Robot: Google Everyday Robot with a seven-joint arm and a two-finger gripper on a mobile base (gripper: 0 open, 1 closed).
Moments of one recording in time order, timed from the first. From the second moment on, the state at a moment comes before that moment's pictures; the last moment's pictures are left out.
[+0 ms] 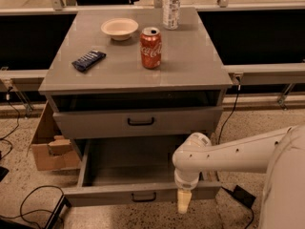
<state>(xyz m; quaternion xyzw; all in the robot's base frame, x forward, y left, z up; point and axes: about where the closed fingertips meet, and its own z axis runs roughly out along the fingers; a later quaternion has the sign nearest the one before) 0.473 -0.124 0.435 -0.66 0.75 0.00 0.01</state>
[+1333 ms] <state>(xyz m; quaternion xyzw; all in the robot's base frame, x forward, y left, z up) 0.394 -0.120 0.411 -0.65 0.75 0.07 0.00</state>
